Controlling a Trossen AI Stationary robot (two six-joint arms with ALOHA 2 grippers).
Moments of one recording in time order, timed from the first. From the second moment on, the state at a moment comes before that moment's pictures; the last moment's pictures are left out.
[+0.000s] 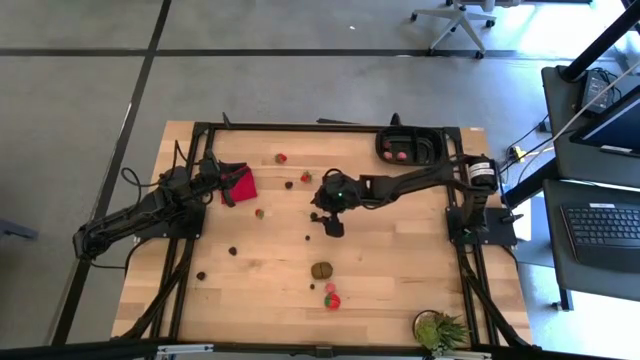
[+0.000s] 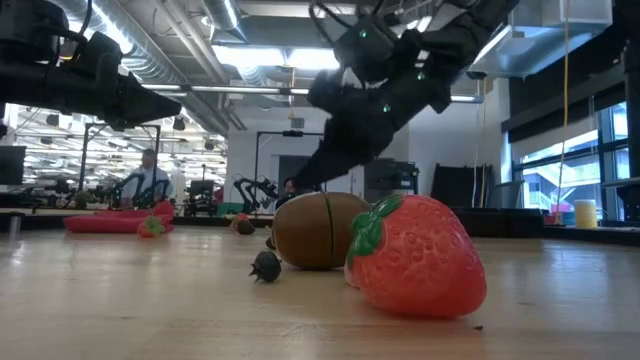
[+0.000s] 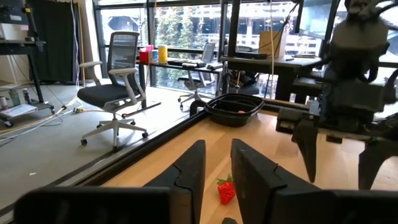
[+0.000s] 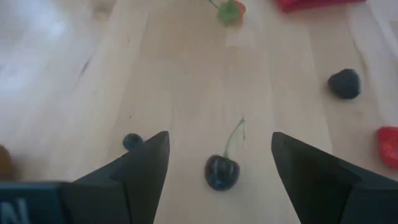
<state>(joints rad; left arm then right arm) 0.49 0.00 0.01 0.01 -0.04 -0.05 -0.08 1.91 1.08 0.14 -0.13 -0.11</state>
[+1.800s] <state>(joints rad) 0.49 0.00 0.01 0.01 -0.04 -0.05 -0.18 1.90 1.27 -0.38 0.02 0.10</state>
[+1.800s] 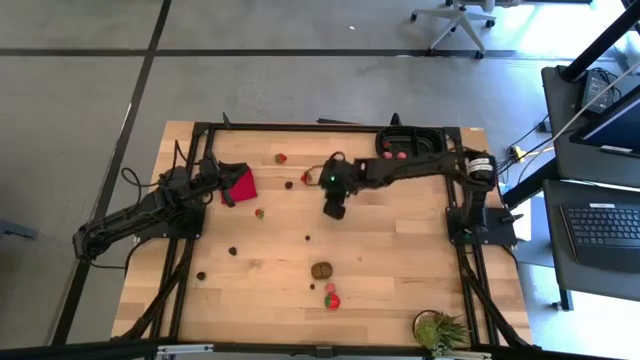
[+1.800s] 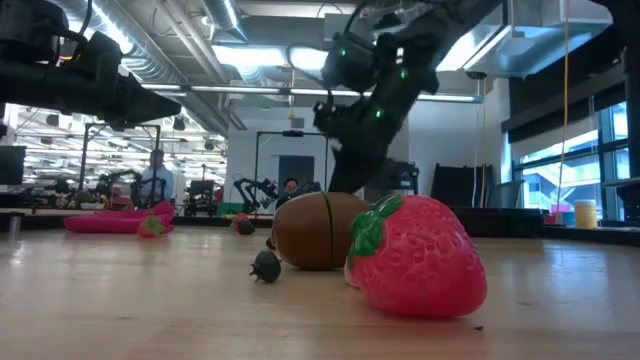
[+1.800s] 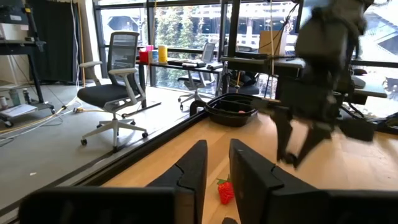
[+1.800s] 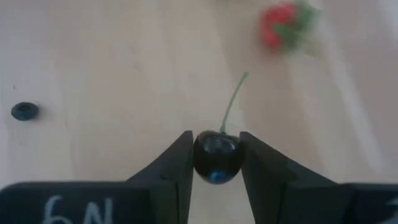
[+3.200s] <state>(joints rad) 0.49 0.00 0.01 0.01 -0.04 -0.05 -1.01 1.69 1.17 -1.13 0.20 0.34</state>
